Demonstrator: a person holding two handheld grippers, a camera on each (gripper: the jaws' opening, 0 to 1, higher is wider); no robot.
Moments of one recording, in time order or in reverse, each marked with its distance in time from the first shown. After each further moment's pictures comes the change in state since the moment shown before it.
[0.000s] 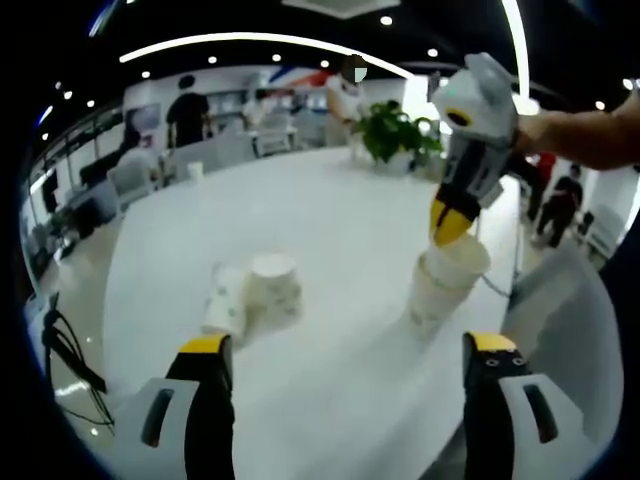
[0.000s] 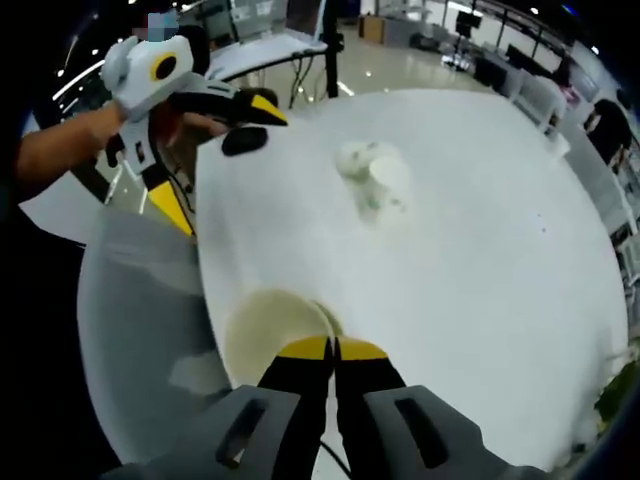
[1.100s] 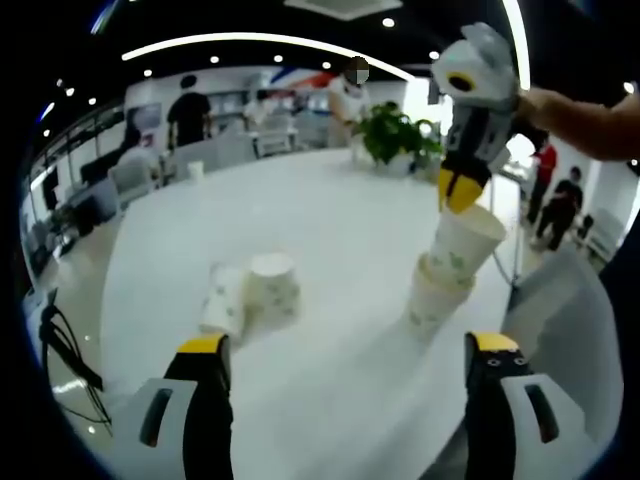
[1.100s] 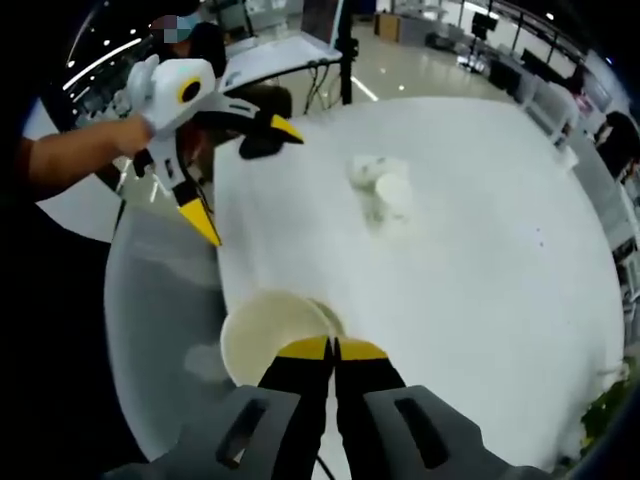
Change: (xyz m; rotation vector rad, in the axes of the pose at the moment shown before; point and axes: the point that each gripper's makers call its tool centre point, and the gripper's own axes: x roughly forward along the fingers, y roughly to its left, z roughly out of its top) left arm 0.002 0.000 0.000 -0.010 -0.010 -0.003; right arm -0.033 0.003 0.010 -0.045 0.032 0.046
